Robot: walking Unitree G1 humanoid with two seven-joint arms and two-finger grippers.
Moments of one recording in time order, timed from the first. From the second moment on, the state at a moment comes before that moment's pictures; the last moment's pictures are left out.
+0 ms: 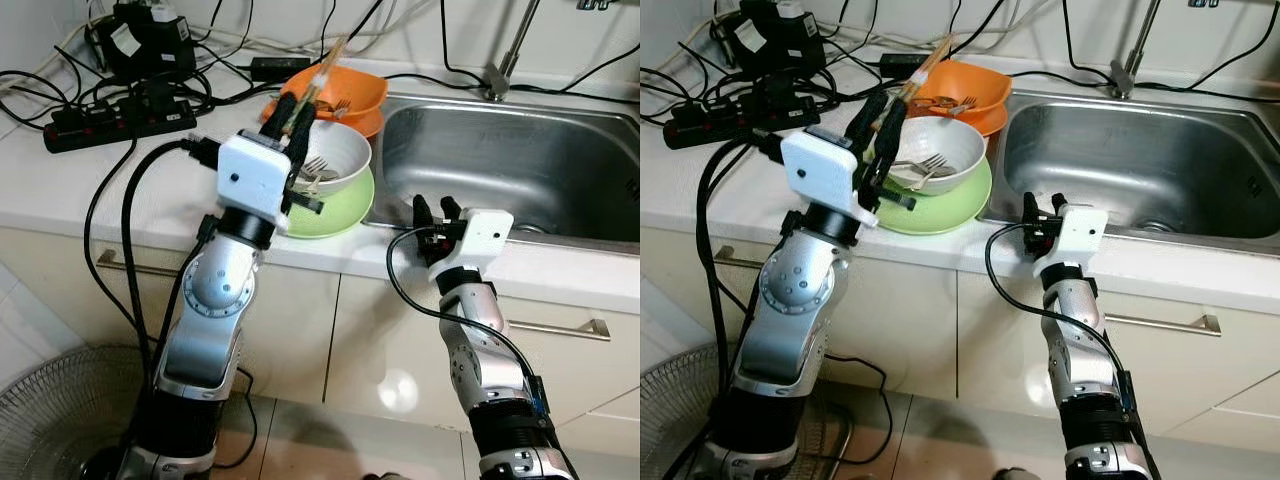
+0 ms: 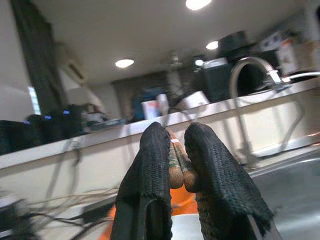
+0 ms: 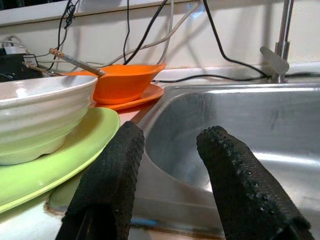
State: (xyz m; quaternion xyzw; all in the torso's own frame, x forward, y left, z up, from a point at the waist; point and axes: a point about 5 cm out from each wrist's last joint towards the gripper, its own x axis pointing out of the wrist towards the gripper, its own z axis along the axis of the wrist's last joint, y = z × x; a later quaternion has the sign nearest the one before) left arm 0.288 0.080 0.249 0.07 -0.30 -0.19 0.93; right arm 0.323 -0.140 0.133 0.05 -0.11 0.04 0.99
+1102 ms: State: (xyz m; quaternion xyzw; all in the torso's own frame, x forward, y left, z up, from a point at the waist) left arm 0.274 0.060 0.231 0.06 -0.16 -0.37 0.91; right arm 0.340 -0.145 0.166 -0.17 -0.21 0.01 0.96
